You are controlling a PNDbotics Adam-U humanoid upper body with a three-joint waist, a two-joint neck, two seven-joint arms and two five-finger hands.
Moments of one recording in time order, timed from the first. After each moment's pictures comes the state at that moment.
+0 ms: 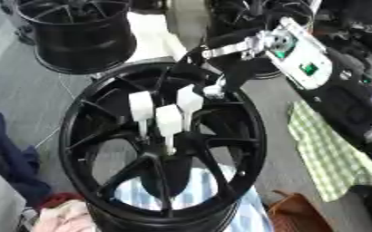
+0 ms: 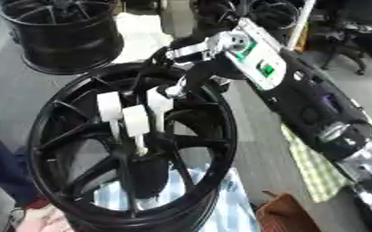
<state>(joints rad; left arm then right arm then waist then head) -0.03 0.17 0.28 -1.74 0.06 0.03 -0.44 -0.92 -0.45 0.46 -1.27 0.38 -0.26 0.90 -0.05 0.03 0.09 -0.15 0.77</state>
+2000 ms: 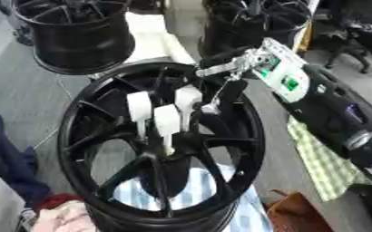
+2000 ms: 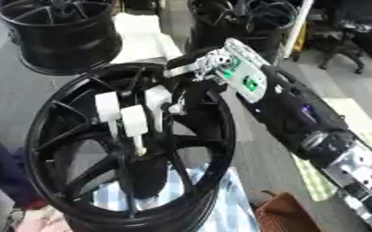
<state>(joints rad) -0.04 0.16 0.28 -1.74 0.06 0.03 -0.44 -0.89 -0.43 0.48 -1.21 0.45 -0.30 0.88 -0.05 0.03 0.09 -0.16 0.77</state>
